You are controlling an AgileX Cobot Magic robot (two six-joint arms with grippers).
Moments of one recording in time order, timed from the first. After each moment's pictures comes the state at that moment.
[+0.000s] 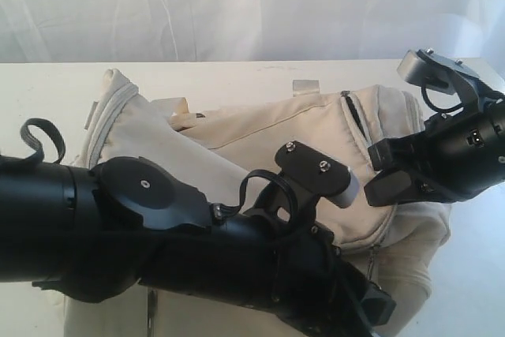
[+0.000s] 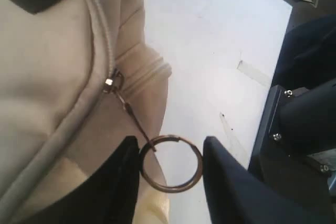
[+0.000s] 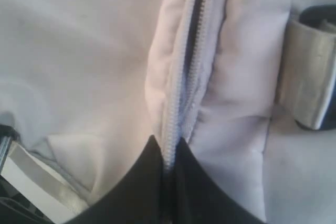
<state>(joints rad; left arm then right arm) -0.97 1.59 -0.90 -1.51 0.27 1.22 -0.02 1.31 -0.83 0.72 0.92 -0.51</state>
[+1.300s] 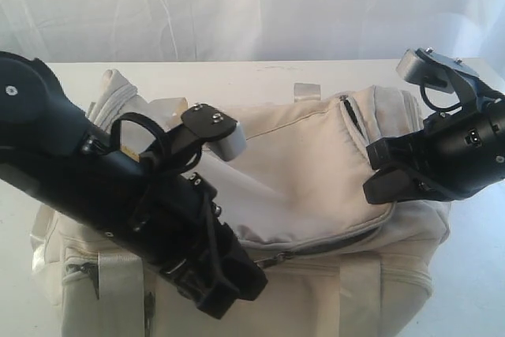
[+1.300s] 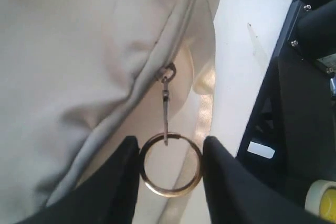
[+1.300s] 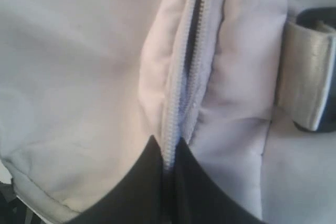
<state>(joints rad) -0.66 1.40 -0.90 -0.80 0.74 0.71 -0.02 1.31 -0.83 0.72 0.90 -0.52</state>
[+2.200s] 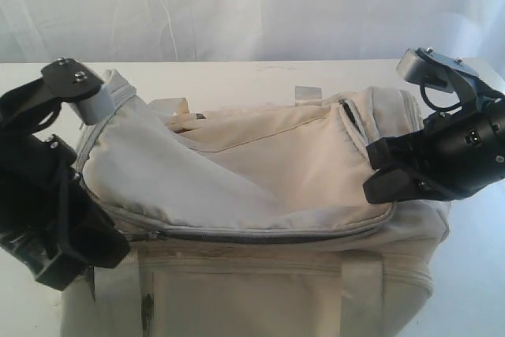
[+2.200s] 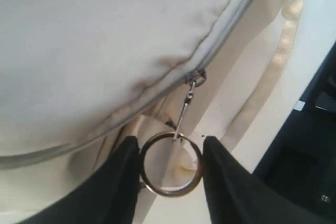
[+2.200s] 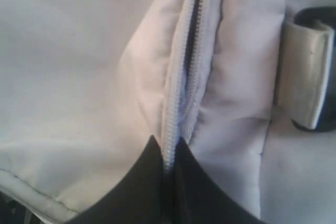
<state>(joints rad) -0.46 1.11 -0.90 -0.39 1.01 0.45 -0.02 1.31 -0.83 0.72 0.90 -0.52</state>
